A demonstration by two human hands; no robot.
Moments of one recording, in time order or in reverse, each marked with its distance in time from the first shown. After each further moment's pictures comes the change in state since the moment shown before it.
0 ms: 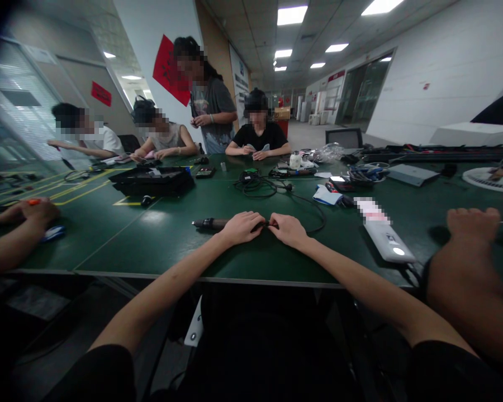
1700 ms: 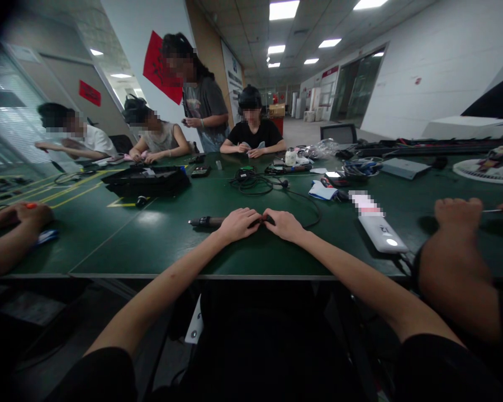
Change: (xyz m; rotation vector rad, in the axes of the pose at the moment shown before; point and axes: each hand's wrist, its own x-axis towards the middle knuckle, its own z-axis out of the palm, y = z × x) left_hand 0.000 0.004 0.001 0.004 0.015 -0.031; right_hand 0.000 -0.006 -0.010 0.055 -0.037 -0.062
